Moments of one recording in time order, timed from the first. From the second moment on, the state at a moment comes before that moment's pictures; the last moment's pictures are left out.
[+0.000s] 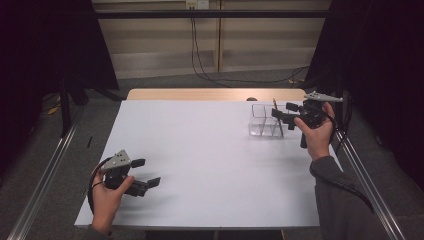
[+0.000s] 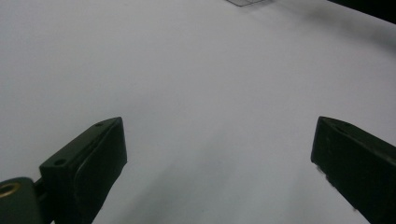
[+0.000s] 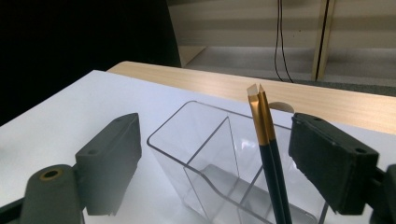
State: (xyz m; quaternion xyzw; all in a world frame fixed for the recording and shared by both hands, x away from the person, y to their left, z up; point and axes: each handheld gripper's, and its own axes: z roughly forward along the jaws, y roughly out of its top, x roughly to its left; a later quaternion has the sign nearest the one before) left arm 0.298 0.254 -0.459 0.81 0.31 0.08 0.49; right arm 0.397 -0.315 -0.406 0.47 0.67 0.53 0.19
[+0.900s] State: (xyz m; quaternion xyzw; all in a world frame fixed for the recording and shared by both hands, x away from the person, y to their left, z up) left arm 0.293 0.255 -0.458 0.81 0.30 0.08 0.49; right arm 0.373 -0.302 -0.395 0.43 0.70 0.53 0.20
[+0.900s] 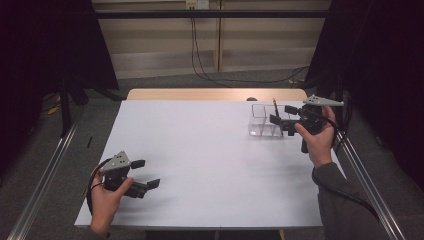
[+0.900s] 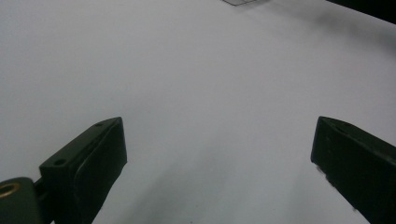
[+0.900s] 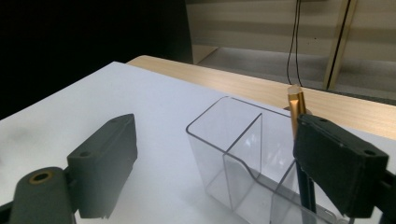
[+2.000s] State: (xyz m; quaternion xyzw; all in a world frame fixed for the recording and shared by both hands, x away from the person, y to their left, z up) left arm 0.293 0.253 -0.458 0.81 0.30 0.08 0.50; right arm 0.345 -0.274 -0.406 0.35 0.75 0.53 0.16
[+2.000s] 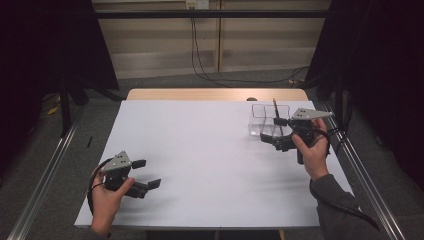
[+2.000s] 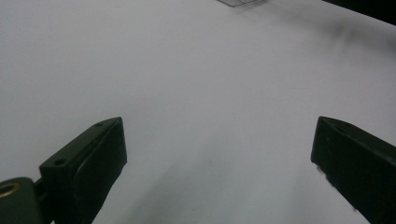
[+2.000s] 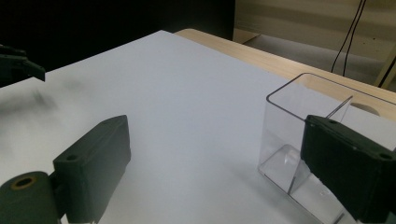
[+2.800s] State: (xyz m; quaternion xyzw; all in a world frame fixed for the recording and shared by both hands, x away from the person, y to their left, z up) left arm 0.293 0.254 -0.457 0.81 0.30 0.08 0.50; right arm 0.326 -0.271 -0.415 0.33 0.76 0.54 0.14
